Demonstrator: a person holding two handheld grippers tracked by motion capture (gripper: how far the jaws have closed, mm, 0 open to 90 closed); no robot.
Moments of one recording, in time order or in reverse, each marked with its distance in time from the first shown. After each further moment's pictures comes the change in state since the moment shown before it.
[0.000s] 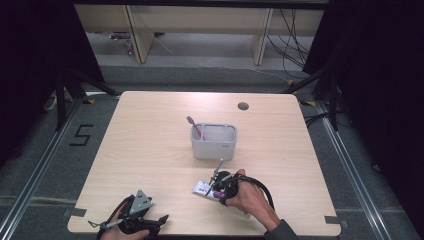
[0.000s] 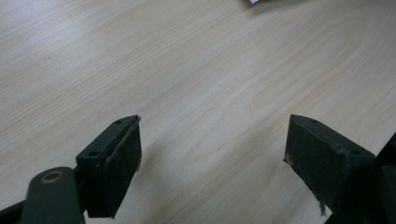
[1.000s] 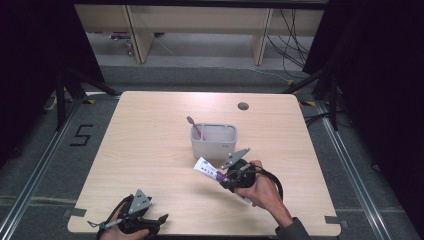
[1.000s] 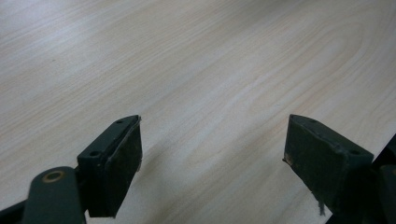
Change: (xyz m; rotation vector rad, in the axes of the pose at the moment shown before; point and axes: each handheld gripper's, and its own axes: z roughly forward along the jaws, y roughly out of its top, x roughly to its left) left arm 0.000 0.000 0.000 -0.026 0.003 -0.018; right arm -0.020 -0.023 -0.044 -0.380 0.000 0.061
